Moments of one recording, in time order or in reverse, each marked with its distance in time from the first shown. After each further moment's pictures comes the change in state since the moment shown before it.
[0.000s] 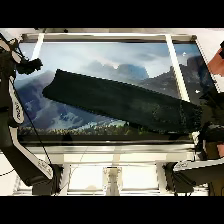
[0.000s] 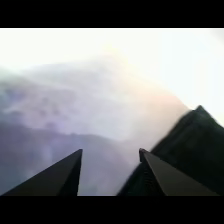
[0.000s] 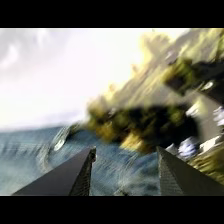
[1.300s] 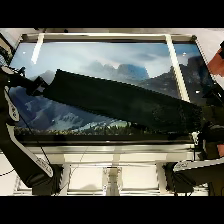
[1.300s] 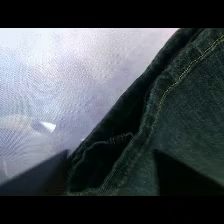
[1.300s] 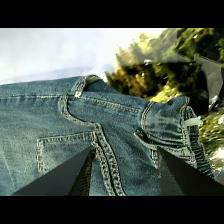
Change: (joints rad) left arm 0.171 -0.159 -0.029 -0.400 -0.453 0.129; right arm 0.011 -0.004 0.158 -0.016 0.307 0.020
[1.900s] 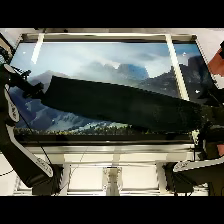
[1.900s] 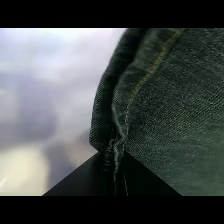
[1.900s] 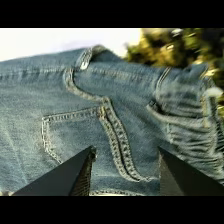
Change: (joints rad) left arm -0.020 0.074 -0.014 0.204 -0.244 0.104; right arm 0.060 0.000 0.000 0.005 0.078 -0.006
